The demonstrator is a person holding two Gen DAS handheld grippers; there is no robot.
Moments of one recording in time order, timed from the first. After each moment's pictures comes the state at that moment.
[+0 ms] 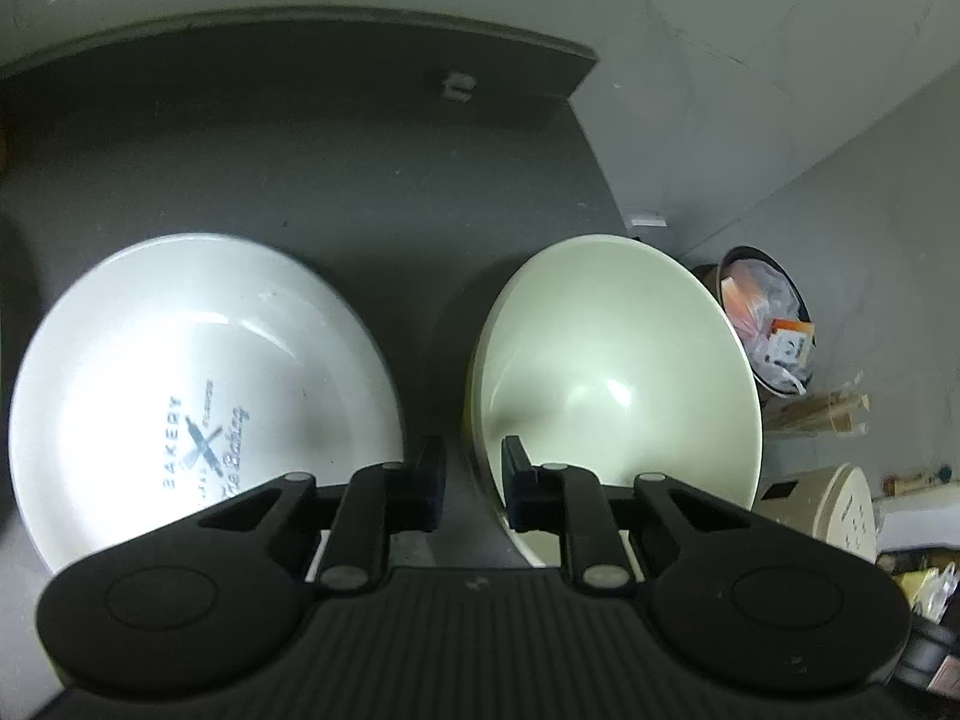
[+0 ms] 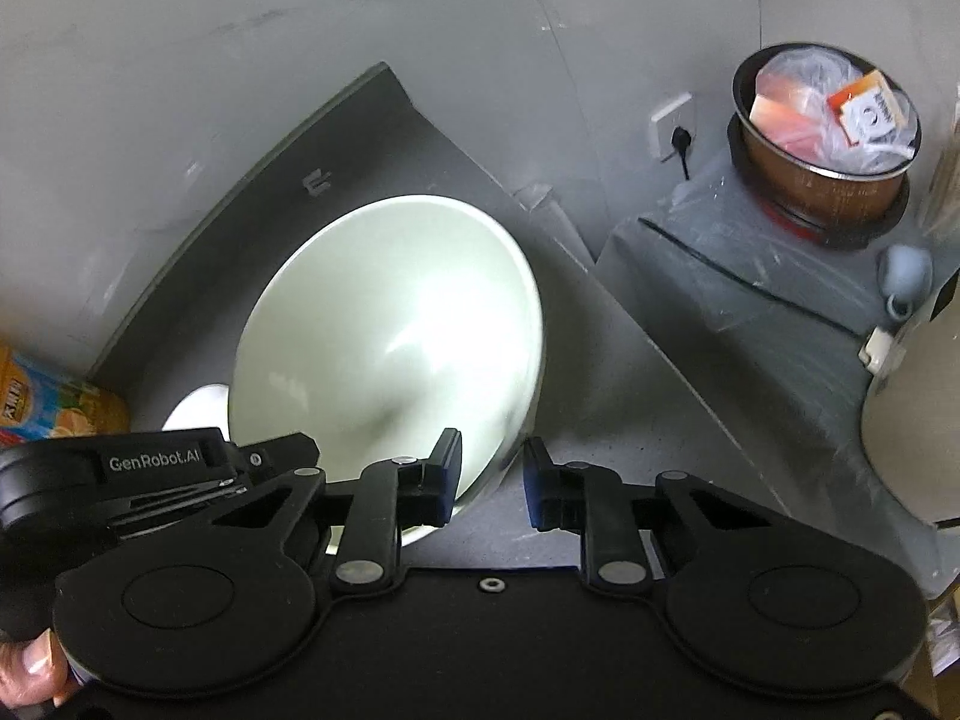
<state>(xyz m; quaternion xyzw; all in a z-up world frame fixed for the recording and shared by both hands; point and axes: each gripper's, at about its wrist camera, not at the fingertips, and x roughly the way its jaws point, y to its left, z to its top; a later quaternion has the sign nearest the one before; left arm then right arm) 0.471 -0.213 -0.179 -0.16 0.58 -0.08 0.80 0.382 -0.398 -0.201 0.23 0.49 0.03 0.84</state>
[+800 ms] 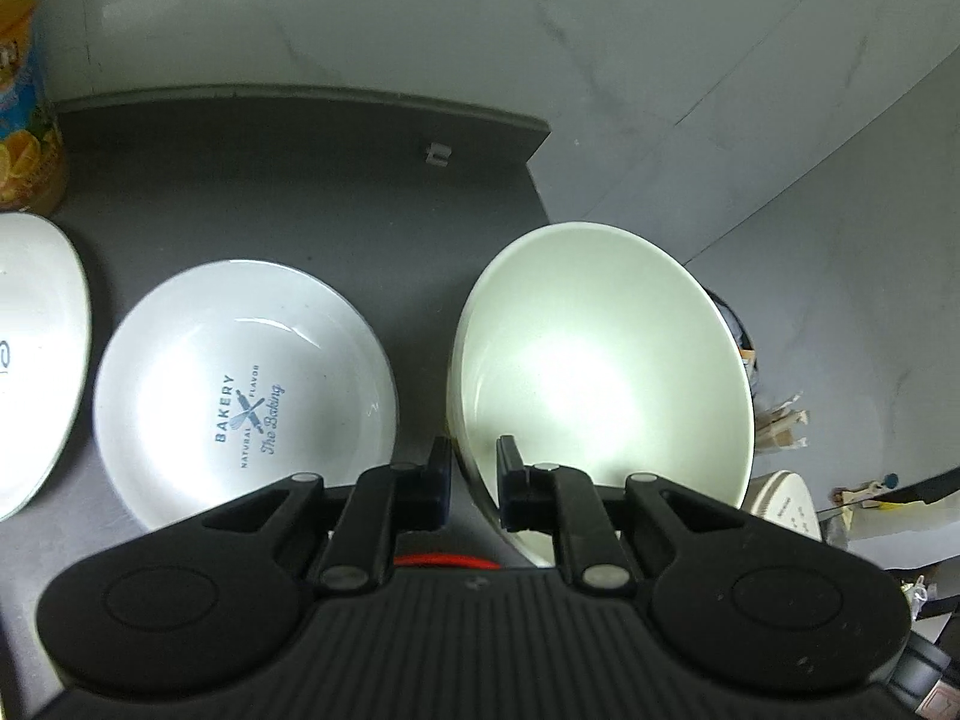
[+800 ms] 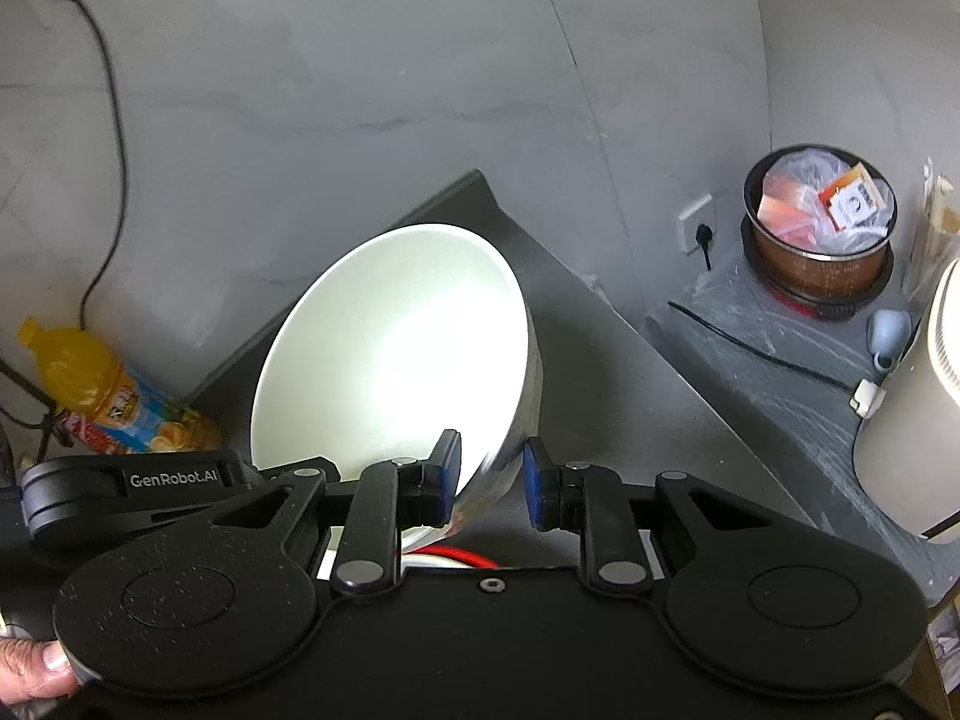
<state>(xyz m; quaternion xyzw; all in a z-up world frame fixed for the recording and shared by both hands) 0.415 -0.189 -0.106 -0.18 0.53 -0.10 0.83 0.308 -0.377 -0.120 0.23 0.40 0.04 0.89</state>
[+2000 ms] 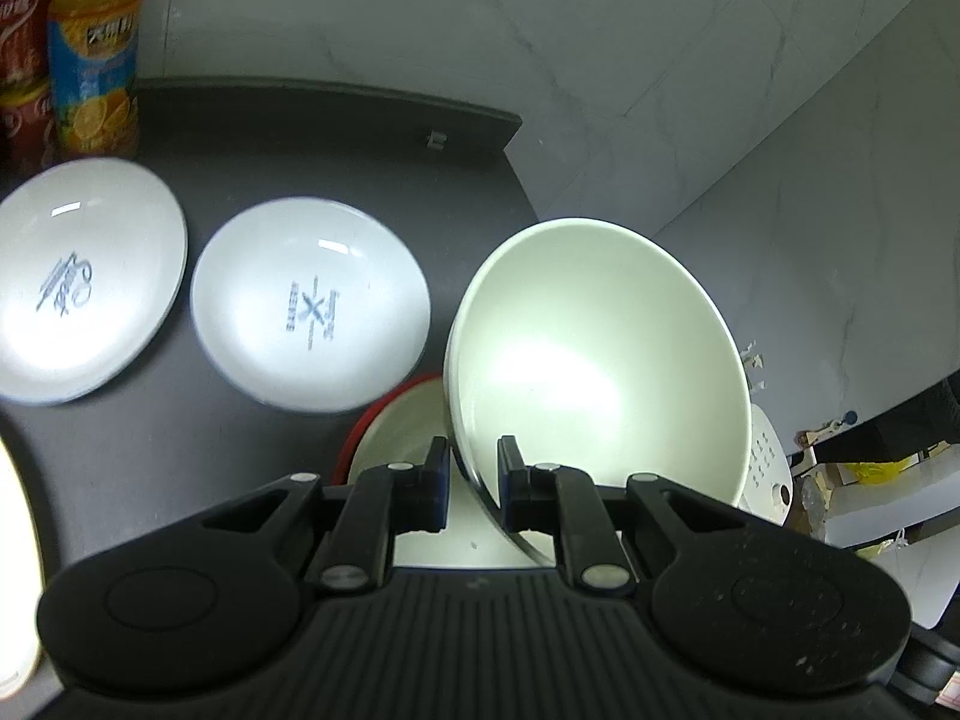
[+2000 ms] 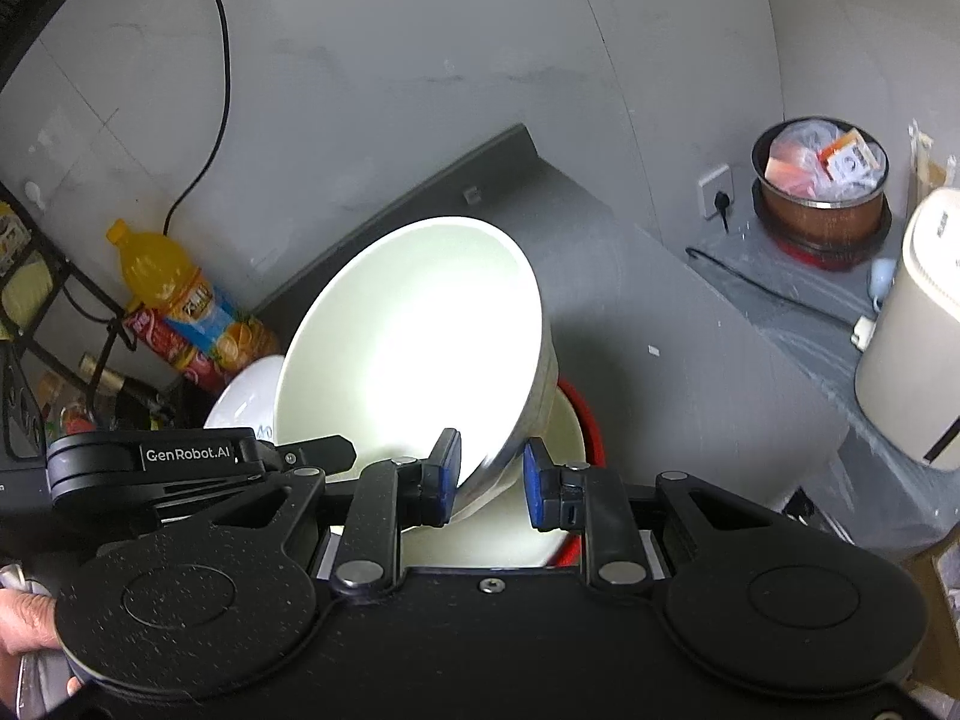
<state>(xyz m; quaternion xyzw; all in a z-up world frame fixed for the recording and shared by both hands) 0.307 -0.143 -0.089 -0.18 0.50 -0.14 0.83 0.203 -0.363 -0.131 0.22 0.39 0.08 0.89</state>
